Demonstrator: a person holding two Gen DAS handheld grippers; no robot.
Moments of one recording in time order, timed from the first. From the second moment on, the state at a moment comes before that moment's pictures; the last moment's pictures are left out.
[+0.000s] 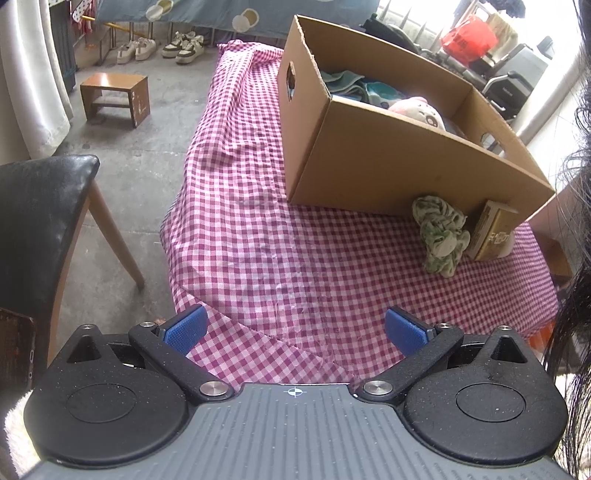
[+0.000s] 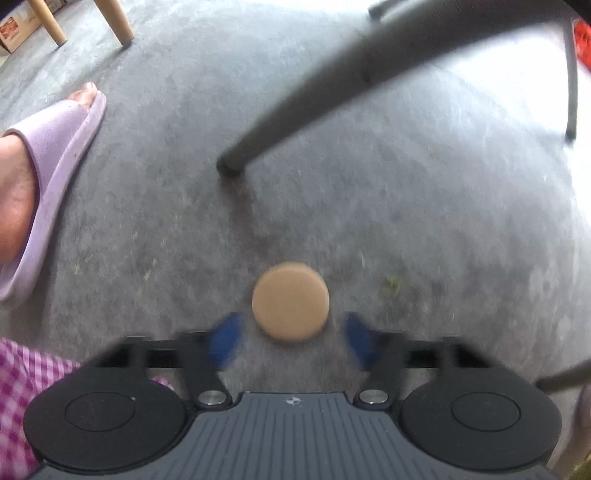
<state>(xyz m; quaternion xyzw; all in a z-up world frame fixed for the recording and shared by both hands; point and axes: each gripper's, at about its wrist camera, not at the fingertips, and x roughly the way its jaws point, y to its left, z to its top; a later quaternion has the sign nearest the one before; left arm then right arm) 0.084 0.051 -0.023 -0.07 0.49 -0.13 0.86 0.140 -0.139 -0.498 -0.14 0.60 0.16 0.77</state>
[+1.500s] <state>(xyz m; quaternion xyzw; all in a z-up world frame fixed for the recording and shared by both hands) 0.091 0.052 -0.029 -0.08 0.50 -0.12 0.86 0.178 -0.146 -0.496 -0.10 0.64 0.10 0.75</state>
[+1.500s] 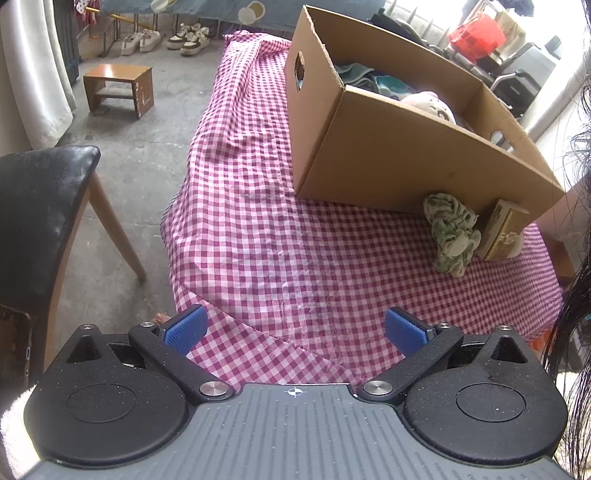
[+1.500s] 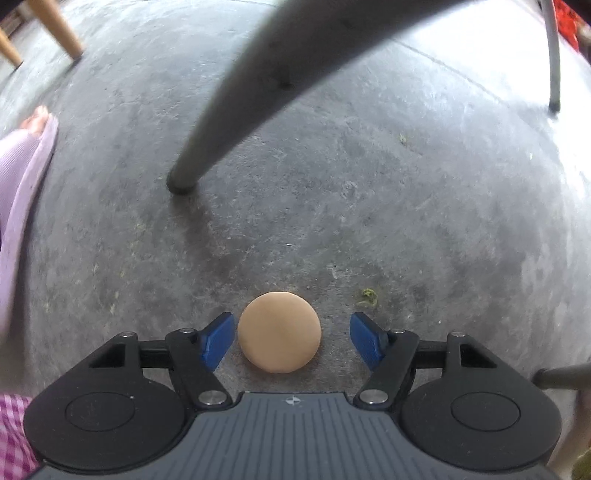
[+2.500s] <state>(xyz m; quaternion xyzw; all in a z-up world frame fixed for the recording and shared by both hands) 0.084 0.056 -0.027 -0.09 0.49 -0.12 0.86 0.147 -0.122 -0.485 -0.12 0.66 0.14 0.73</state>
